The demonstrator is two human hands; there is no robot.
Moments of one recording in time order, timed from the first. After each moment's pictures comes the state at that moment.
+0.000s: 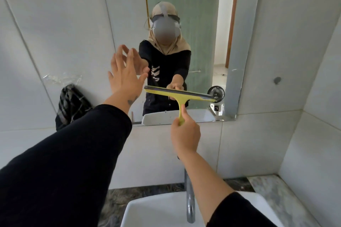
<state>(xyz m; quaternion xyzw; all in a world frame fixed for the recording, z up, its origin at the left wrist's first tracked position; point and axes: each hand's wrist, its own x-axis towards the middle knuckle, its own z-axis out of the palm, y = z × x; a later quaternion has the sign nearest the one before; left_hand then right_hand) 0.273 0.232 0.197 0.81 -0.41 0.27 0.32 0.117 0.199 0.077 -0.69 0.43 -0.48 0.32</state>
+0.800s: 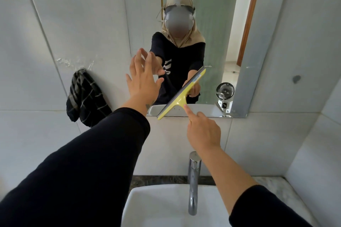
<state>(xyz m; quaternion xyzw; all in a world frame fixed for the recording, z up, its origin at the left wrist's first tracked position) 0.258 0.226 0.157 0.83 -0.40 0.24 0.31 0.085 0.181 0.067 -0.88 0.40 -0.26 0.01</state>
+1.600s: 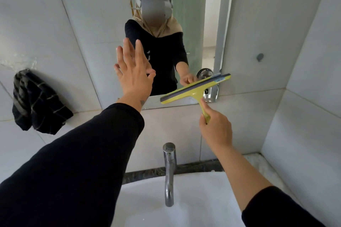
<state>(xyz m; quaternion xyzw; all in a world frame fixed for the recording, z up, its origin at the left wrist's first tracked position) 0.204 0.156 0.136 0.80 -0.44 0.26 0.31 -0.006 0.115 0.031 -0.78 0.46 -0.38 0.16</state>
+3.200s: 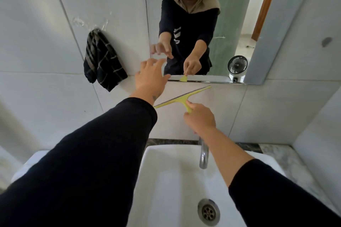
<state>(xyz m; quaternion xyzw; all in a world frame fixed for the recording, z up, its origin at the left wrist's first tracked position) 0.251 0.282 0.089 0.86 -0.44 0.14 0.24 0.096 0.231 0.022 -0.85 0.42 -0.16 0.29</state>
